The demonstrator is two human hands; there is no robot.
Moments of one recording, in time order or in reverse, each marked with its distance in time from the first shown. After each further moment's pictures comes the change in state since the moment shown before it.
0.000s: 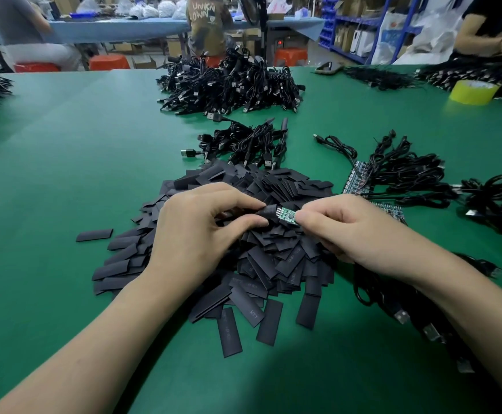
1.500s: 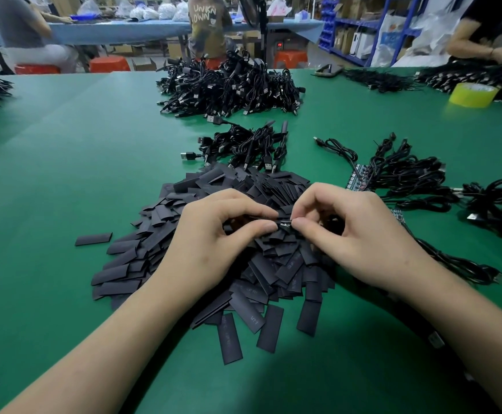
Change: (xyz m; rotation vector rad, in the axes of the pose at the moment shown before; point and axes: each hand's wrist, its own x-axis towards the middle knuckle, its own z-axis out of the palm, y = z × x) left_hand 0.001 0.009 0.006 -0.188 -0.127 -0.124; right_hand -0.002 0.001 0.008 -0.102 0.293 -0.231
